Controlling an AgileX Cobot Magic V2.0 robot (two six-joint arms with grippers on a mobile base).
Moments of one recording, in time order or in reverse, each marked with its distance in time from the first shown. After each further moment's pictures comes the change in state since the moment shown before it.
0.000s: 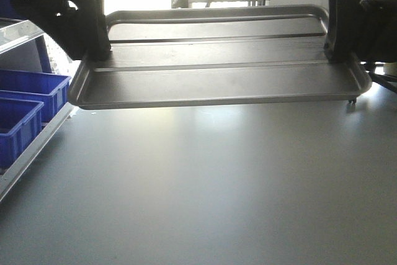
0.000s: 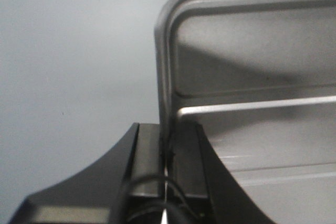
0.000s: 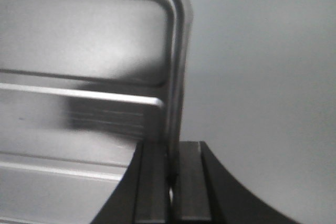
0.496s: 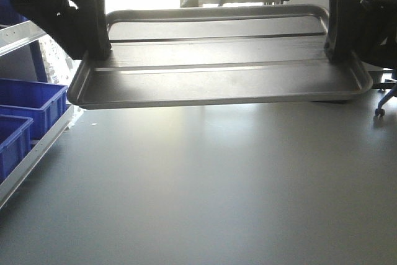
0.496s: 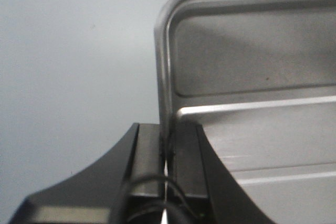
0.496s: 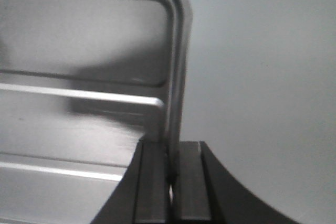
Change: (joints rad) left arm 0.000 0.000 0.000 0.000 0.000 0.000; right arm 0.000 0.000 0.000 0.000 0.000 0.000
